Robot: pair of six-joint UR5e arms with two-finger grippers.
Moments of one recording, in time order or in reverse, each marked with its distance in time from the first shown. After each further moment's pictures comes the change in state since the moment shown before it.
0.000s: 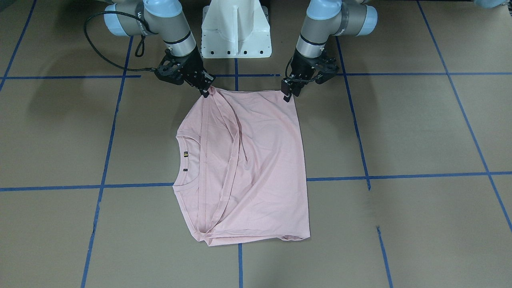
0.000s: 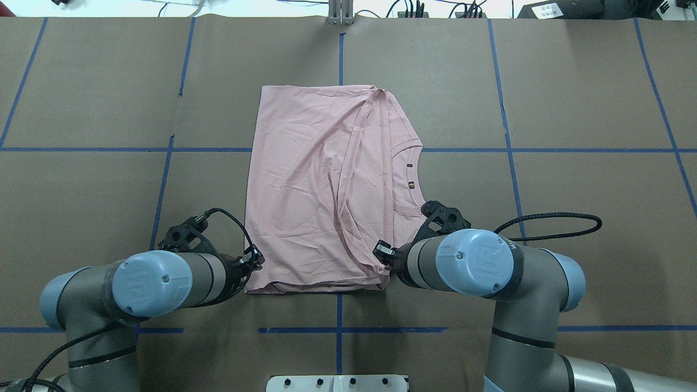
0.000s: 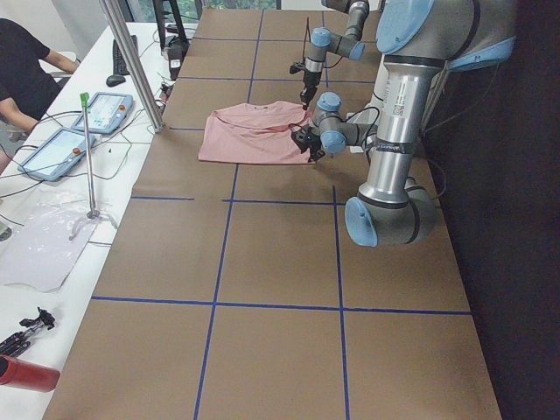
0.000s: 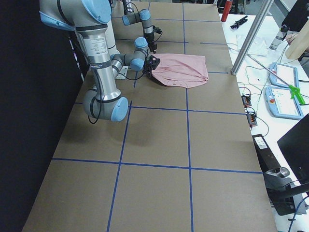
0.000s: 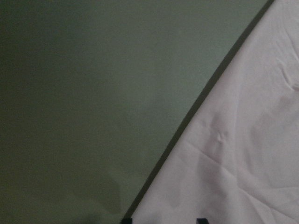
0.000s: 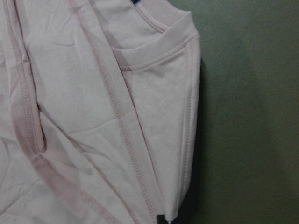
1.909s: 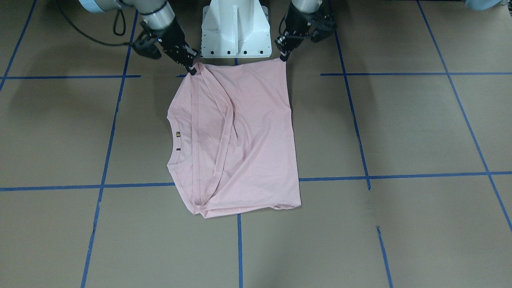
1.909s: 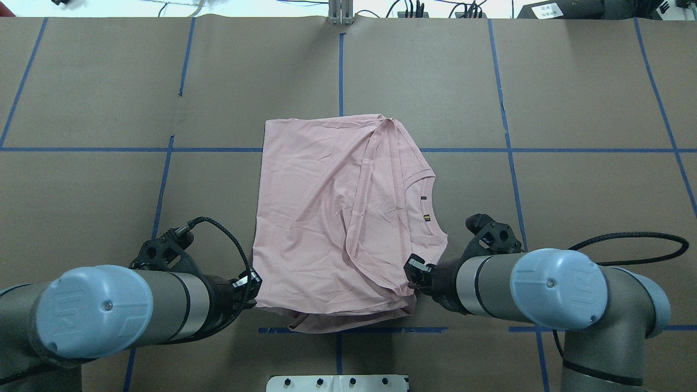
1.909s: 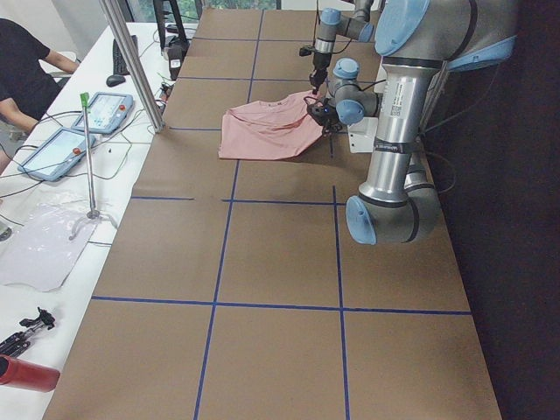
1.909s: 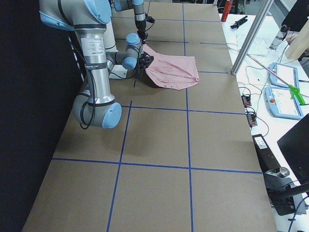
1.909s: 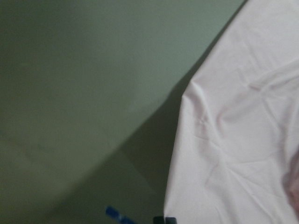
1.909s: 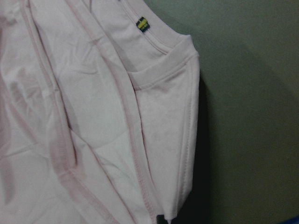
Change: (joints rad) left arm 0.043 -0.037 -0.341 0.322 -0.055 -0.054; right arm -0.027 -0.168 0.268 0.000 0.002 0.116
